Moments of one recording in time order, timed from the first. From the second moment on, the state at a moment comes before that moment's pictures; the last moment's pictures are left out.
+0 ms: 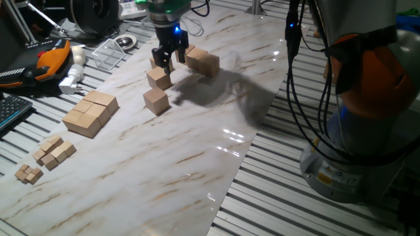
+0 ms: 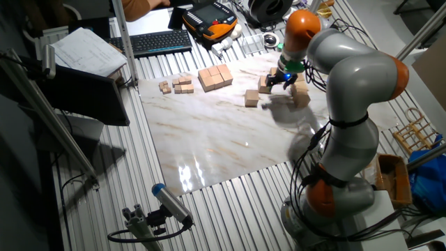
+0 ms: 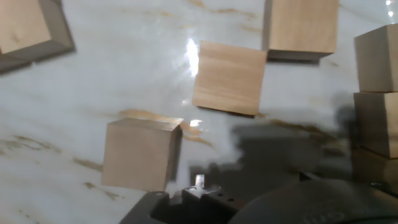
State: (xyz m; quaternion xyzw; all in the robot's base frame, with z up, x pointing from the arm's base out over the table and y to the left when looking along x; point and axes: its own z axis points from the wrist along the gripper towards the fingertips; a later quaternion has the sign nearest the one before) arm 0.571 -0.082 0.123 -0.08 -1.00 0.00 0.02
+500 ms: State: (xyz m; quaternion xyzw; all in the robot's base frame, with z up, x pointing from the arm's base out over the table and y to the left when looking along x) arm 0.571 -0.082 0.121 -0.06 -1.00 0.03 0.03
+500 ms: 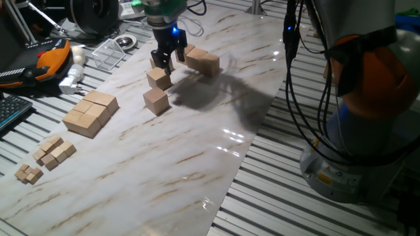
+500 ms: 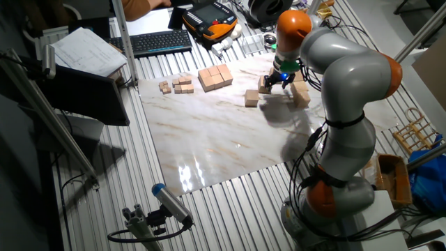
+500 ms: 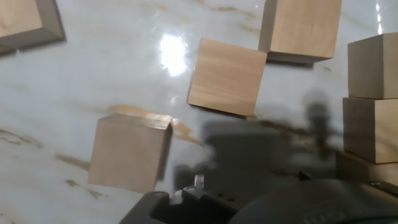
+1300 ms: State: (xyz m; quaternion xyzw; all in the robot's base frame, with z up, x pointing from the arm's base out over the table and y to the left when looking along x) arm 0.580 -0.061 0.121 -0.06 -1.00 0.01 0.03
